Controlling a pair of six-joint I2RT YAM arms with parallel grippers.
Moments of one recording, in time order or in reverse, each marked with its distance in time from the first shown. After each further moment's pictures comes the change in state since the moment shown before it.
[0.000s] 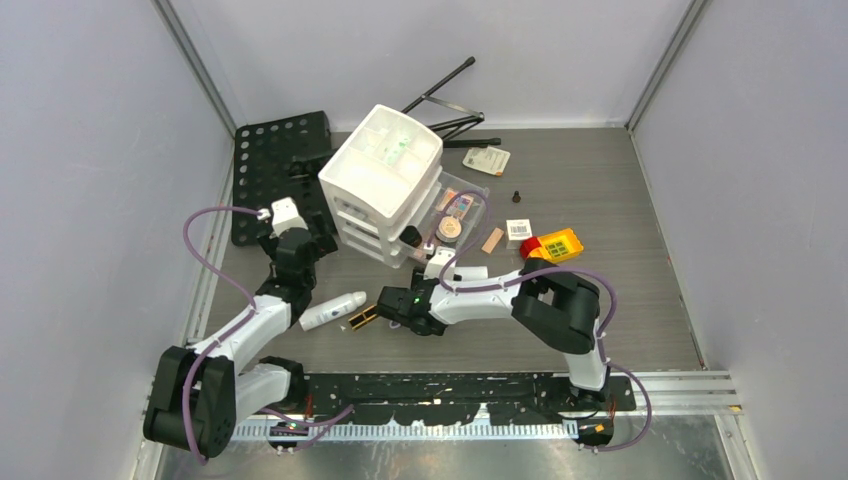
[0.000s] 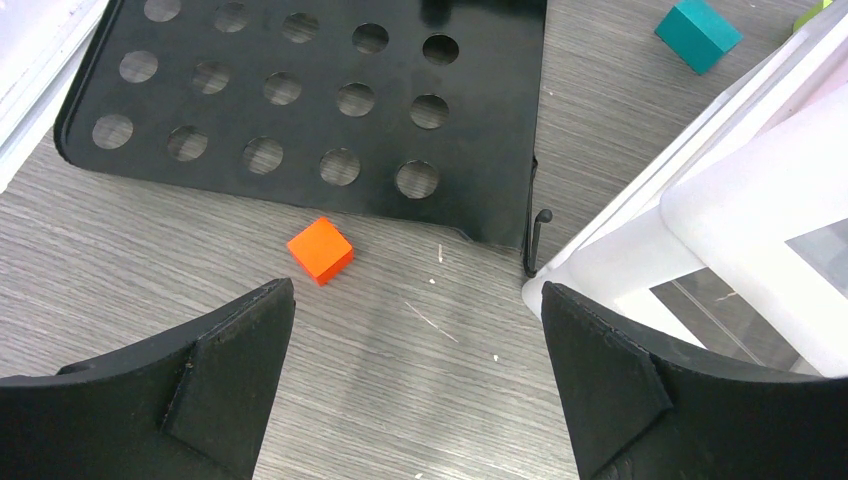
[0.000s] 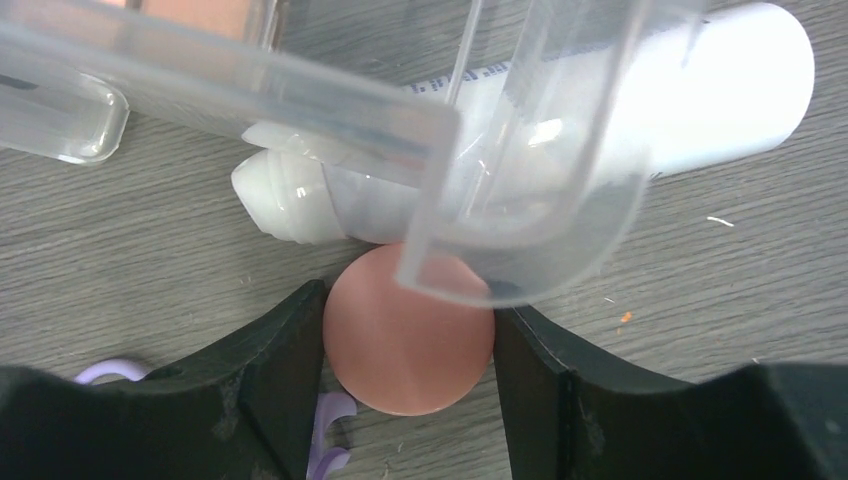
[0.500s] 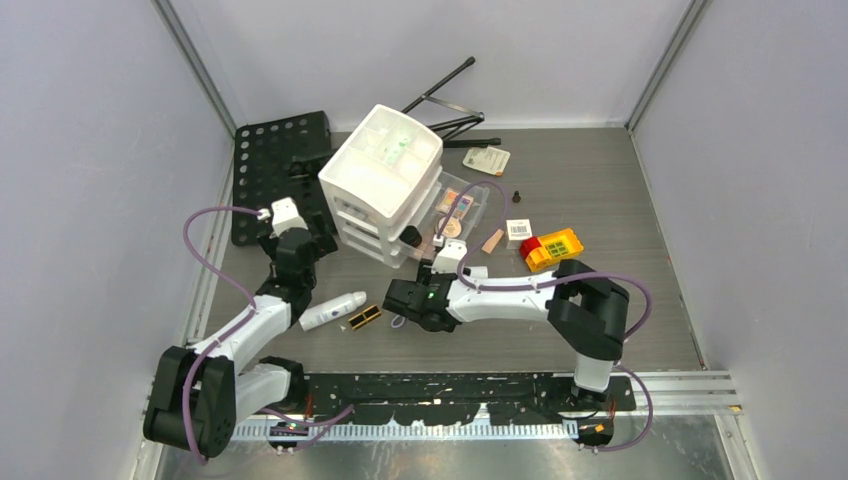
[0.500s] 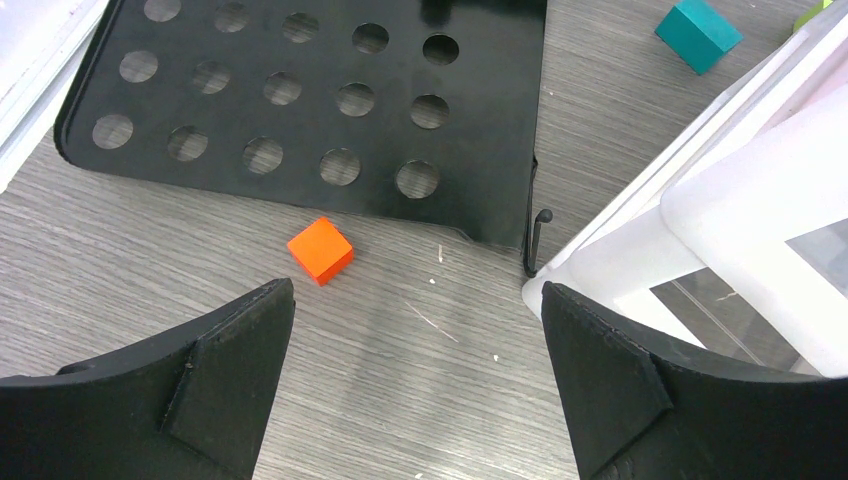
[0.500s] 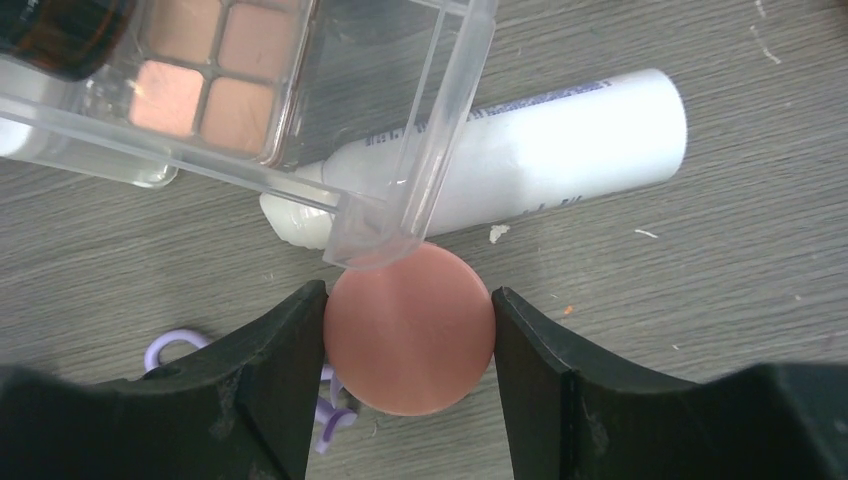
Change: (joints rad) left arm 0.000 0.000 0.000 0.000 0.000 0.000; right arm -0.002 -0.137 -0.036 -0.042 0.010 -0.009
